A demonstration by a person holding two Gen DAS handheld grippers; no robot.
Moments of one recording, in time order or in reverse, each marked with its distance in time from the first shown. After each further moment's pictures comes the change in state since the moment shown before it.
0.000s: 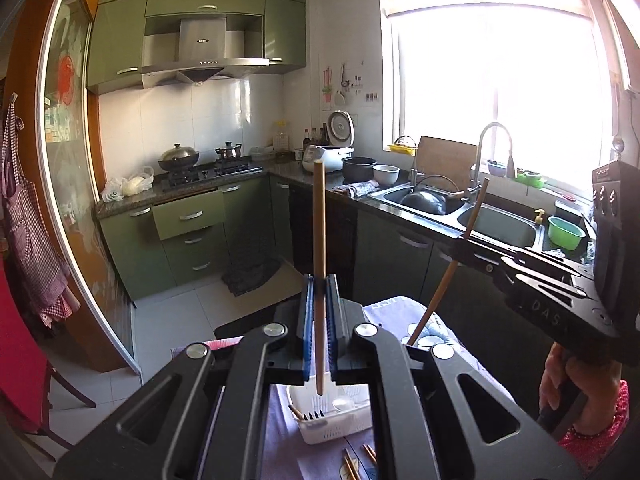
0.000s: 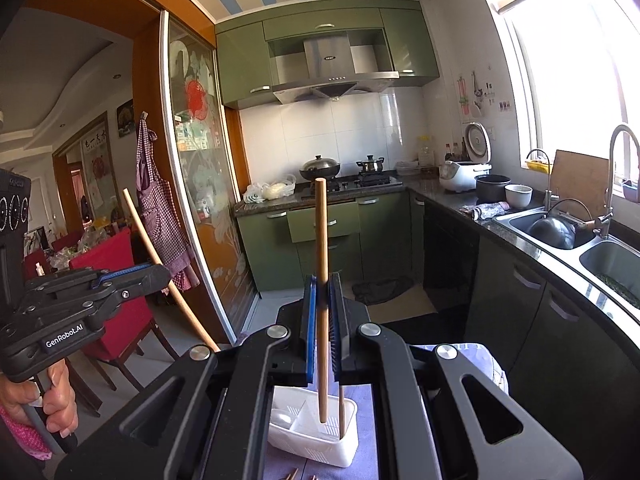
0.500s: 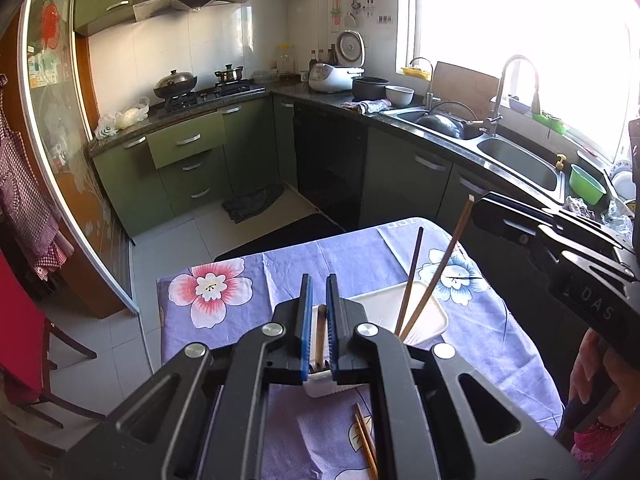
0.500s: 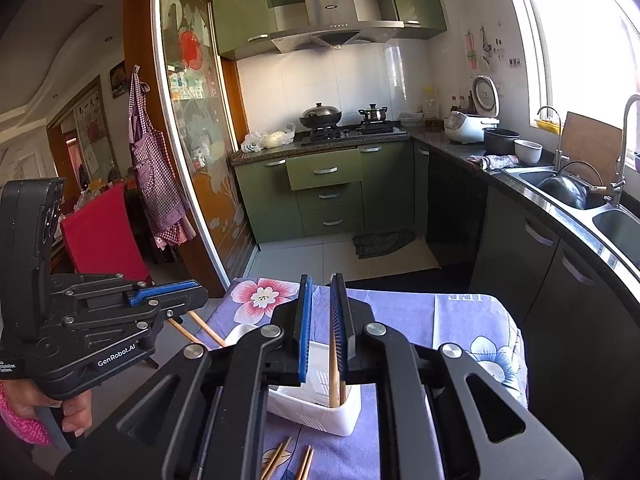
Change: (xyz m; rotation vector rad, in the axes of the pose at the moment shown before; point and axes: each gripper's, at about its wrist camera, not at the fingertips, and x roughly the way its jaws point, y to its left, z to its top) left arm 0.072 0.013 -0.060 -0.025 0.268 -0.002; right arm 0.052 -0.004 -0.057 -0.010 0.161 0.006
